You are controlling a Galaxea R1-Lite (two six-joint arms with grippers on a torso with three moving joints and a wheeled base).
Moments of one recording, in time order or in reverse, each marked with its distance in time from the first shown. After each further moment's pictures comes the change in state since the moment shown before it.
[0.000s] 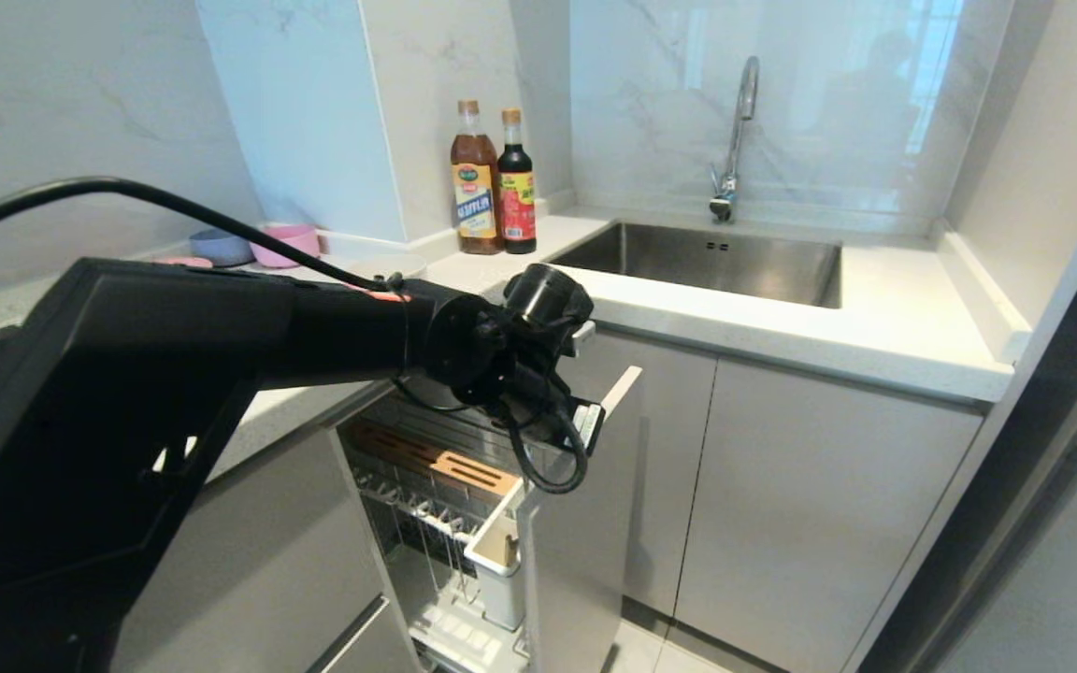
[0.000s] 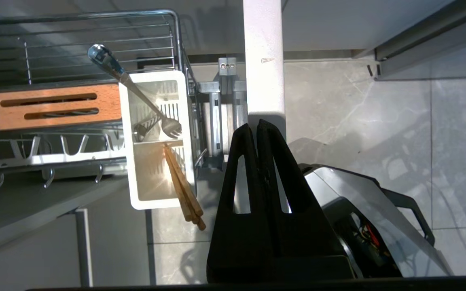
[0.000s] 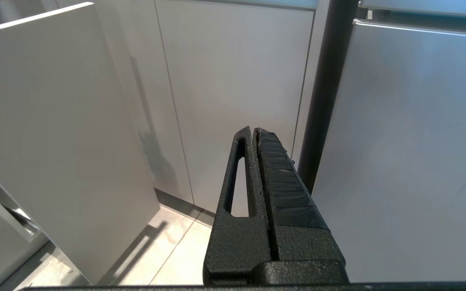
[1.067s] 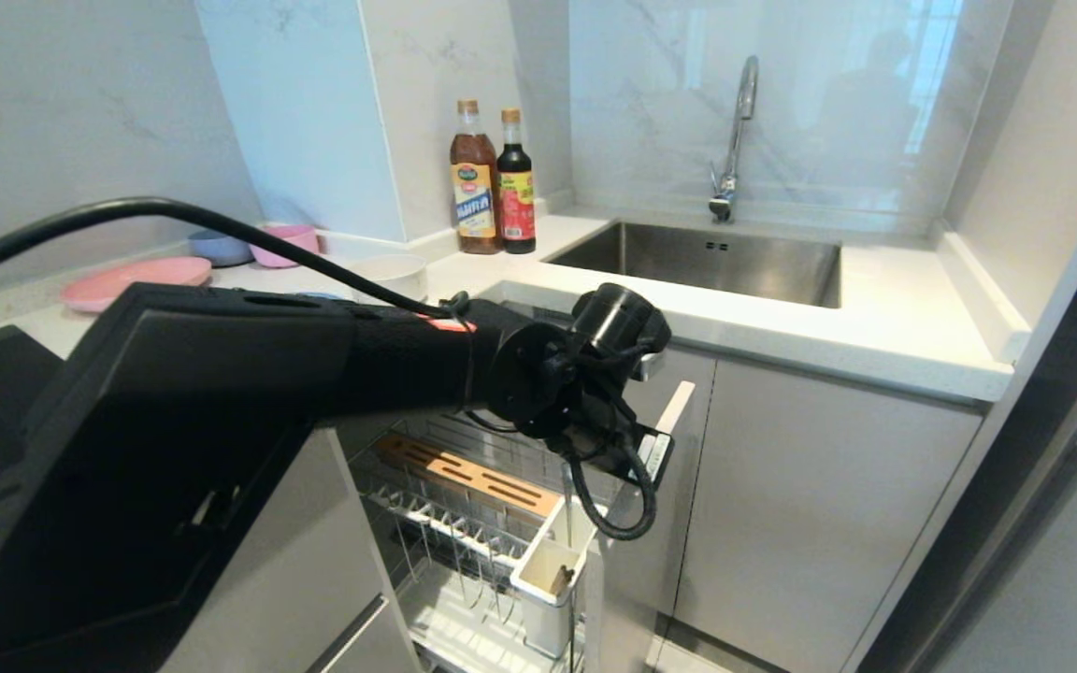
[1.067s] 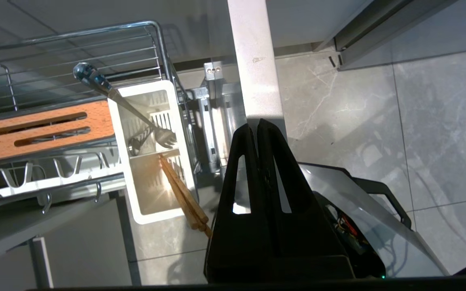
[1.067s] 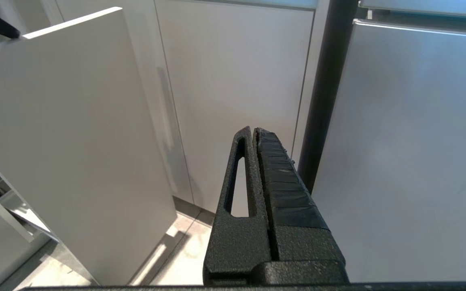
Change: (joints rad) left arm -0.137 0.028 -0.030 -0.001 -0.003 -0.034; right arm 0.000 0.000 0.000 0.000 0.000 0.000
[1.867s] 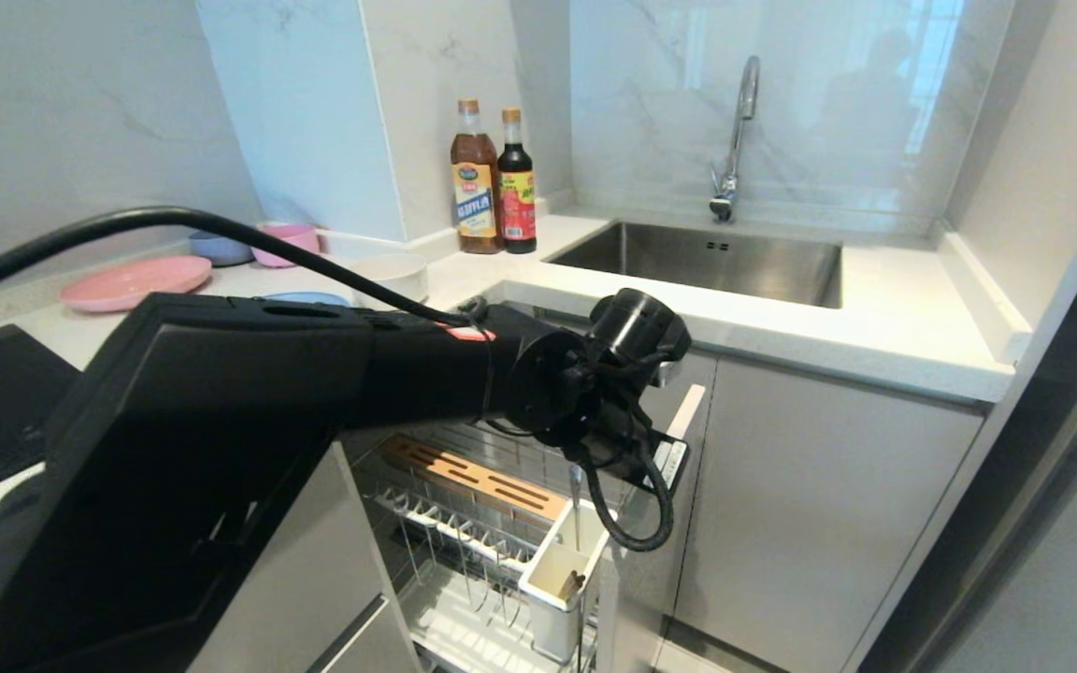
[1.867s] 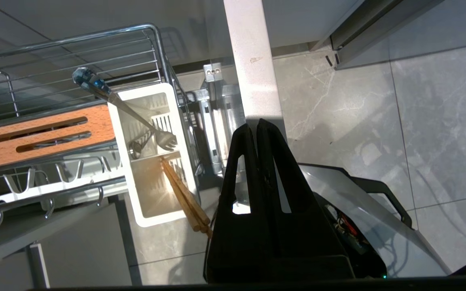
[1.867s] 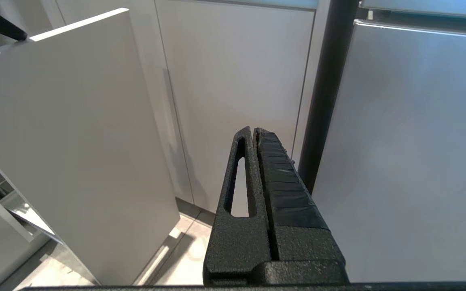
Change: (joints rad) left arm -0.041 0.016 -0.021 0.004 0.001 -0.001; right arm 0.000 0.000 0.000 0.000 0.000 0.000
